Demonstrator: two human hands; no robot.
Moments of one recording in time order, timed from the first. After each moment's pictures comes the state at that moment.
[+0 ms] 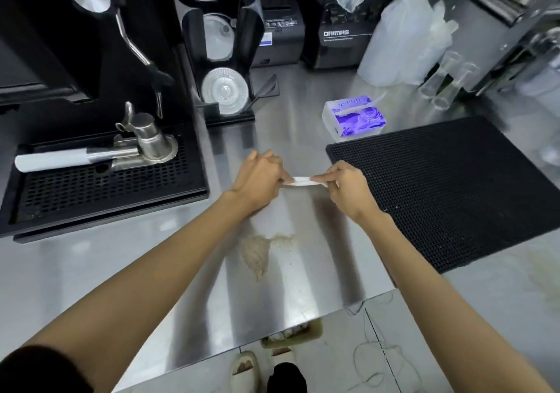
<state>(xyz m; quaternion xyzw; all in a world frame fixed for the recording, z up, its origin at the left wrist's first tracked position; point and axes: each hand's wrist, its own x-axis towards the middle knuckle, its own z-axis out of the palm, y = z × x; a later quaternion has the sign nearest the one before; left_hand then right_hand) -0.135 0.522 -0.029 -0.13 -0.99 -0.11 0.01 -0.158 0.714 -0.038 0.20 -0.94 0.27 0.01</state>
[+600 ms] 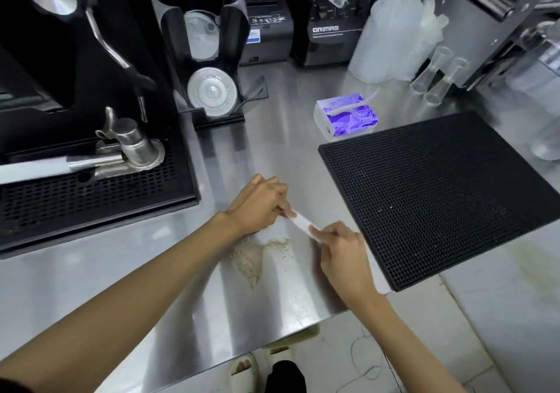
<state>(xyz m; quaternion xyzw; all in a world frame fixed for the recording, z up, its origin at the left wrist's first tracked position) -0.114 0.528 -0.042 -0.23 -0.95 -0.20 -0.03 -0.050 0.717 -0.046 0.15 -0.96 0.22 0.05</state>
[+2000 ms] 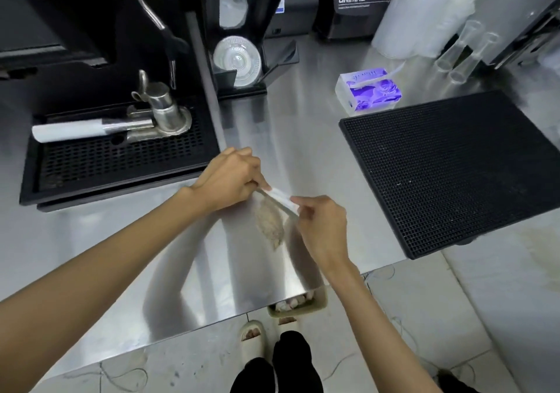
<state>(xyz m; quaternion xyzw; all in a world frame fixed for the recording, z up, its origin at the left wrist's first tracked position) -0.068 0.459 -0.022 -0.21 -0.97 -0.13 0.02 -0.026 0.648 -0.024 0.00 -0.93 0.37 -0.05</state>
